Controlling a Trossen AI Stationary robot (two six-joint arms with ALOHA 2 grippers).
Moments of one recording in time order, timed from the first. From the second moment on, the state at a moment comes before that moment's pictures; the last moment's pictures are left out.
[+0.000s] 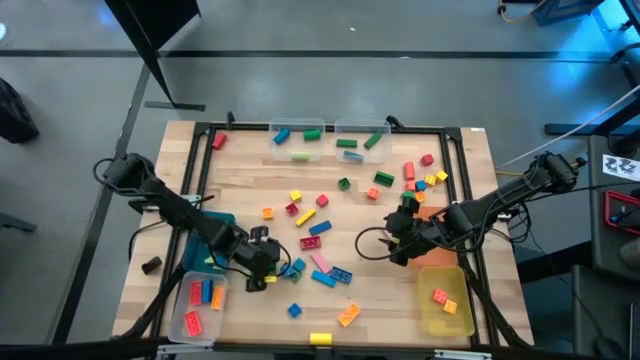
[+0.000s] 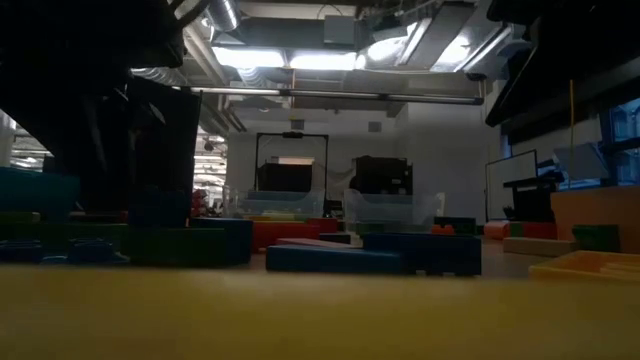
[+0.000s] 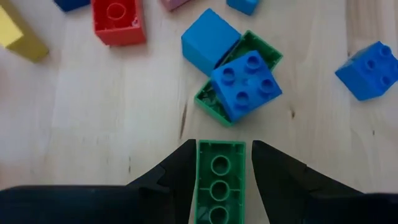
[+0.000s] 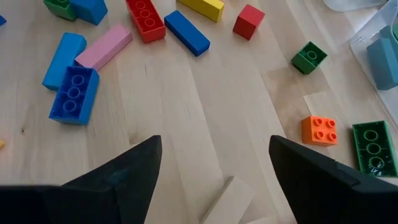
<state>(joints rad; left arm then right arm) -0.50 1.49 0.79 -0.38 -0.19 -0.54 0.46 1.22 0.85 -0.65 0.48 0.57</state>
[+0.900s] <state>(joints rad) -0.49 1.60 0.80 -0.38 -0.11 -0.50 0.46 1.22 0.85 -0.65 0.48 0.57</state>
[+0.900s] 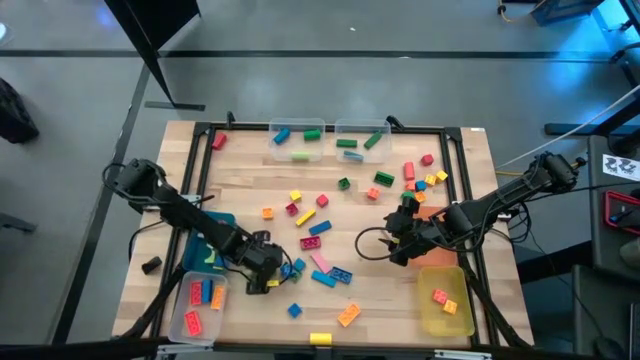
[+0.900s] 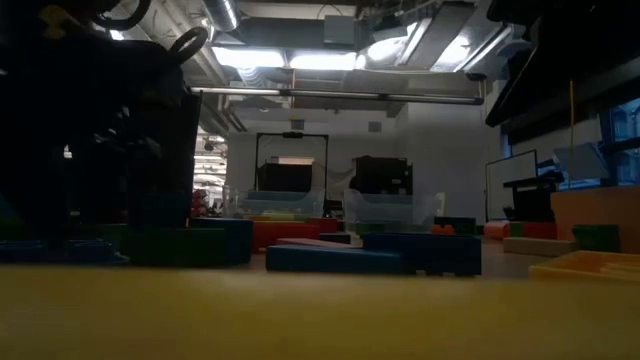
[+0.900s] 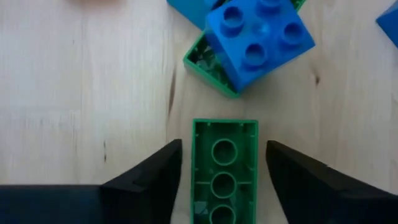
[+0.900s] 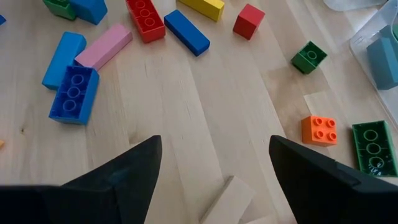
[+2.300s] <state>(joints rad) -0.97 1.47 1.07 -1.15 0.29 -1.68 0.47 1.64 0.85 0.00 0.25 0.52</state>
